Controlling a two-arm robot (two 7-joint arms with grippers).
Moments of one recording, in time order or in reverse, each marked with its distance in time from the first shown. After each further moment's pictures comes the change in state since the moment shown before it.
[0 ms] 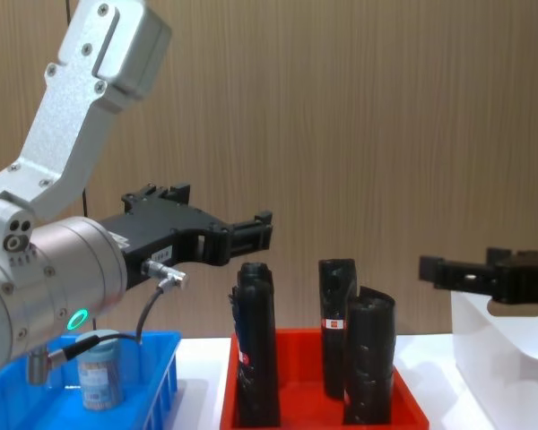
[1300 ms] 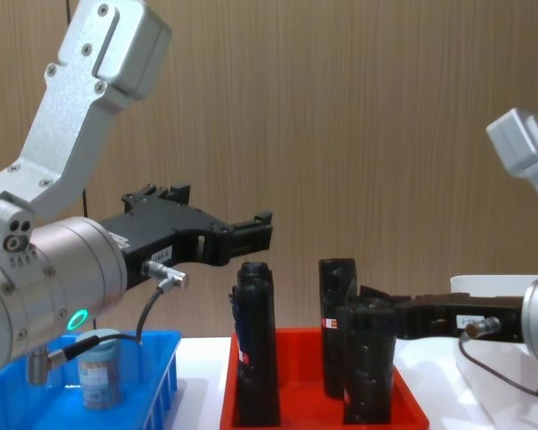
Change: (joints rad) left arm 0.000 0.000 0.000 0.000 0.000 0.000 0.000; right arm 0.278 -0.127 -0.078 0.388 -0.116 0.054 0.187
